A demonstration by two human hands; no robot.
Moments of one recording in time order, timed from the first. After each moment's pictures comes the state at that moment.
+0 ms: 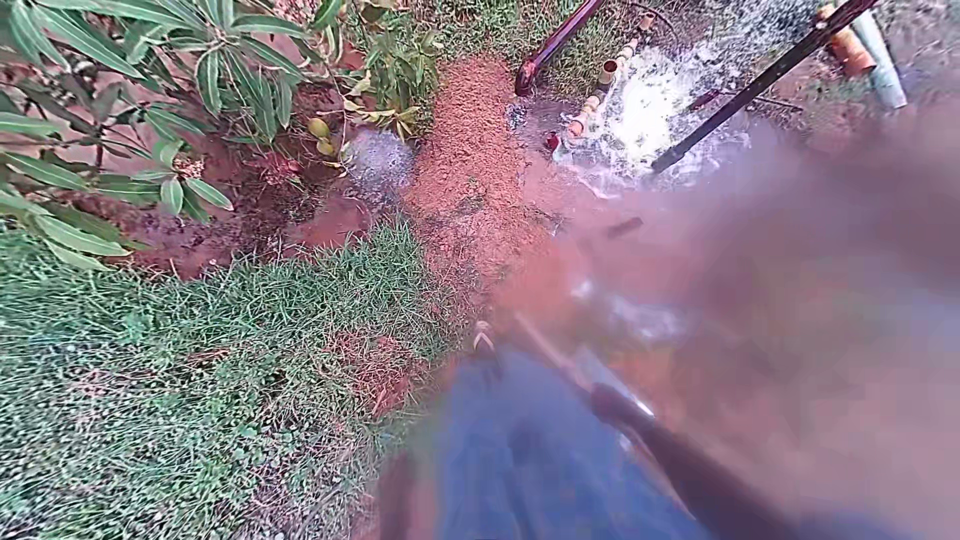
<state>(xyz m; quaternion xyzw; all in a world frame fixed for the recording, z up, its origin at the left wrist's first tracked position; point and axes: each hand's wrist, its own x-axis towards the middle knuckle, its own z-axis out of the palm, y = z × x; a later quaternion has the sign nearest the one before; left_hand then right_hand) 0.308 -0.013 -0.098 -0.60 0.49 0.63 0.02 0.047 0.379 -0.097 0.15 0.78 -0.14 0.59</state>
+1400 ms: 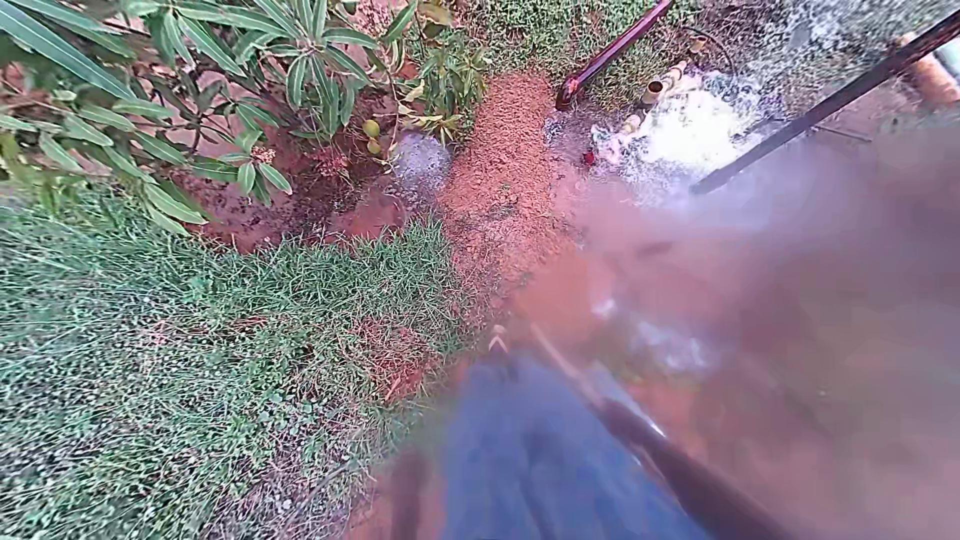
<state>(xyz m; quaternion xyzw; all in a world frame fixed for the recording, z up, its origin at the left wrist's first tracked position) 0.296 0.002 -0.053 -0.67 0.42 0.60 0.11 0.051 0.375 -0.099 0.09 0.78 -0.12 0.60</state>
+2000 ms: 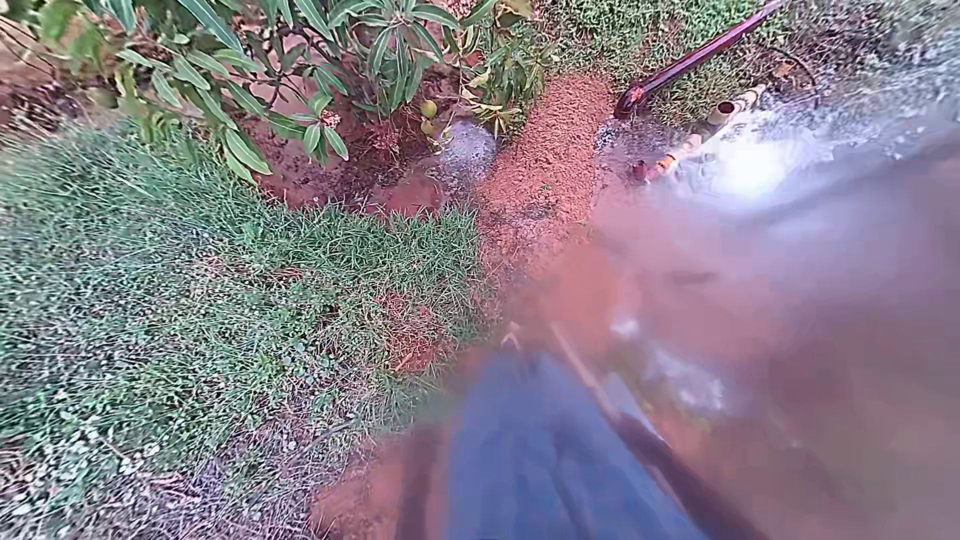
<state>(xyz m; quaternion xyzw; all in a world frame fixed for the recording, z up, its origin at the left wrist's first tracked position) 0.306 0.009 -0.069 -0.68 0.38 0.62 0.10 0.043 0.369 -0.087 0.07 0.79 -0.12 0.59</state>
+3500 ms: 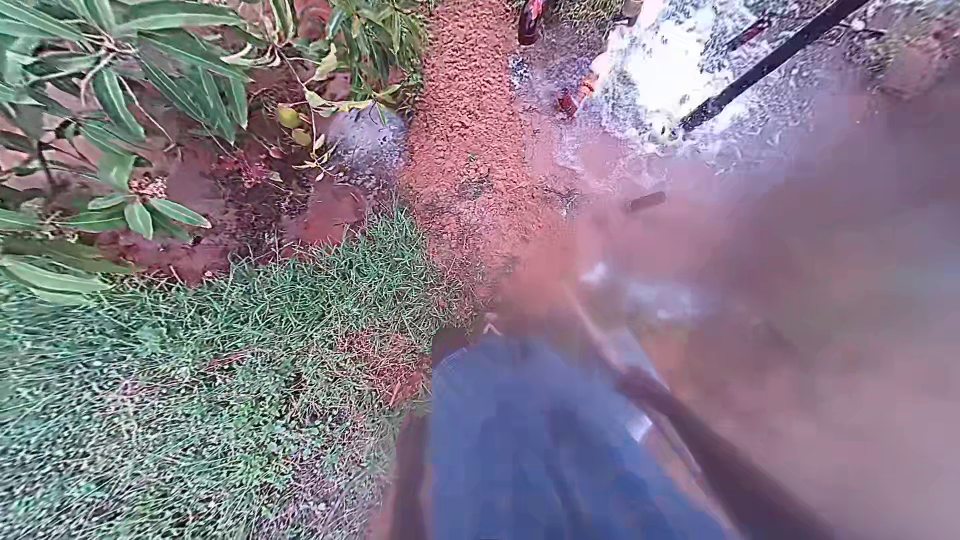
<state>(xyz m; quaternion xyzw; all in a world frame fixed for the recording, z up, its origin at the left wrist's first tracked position) 0.229 -0.056 -0.178 -0.61 0.53 0.59 0.09 -0.043 0.401 -0.099 0.30 0.75 -0.20 0.56</state>
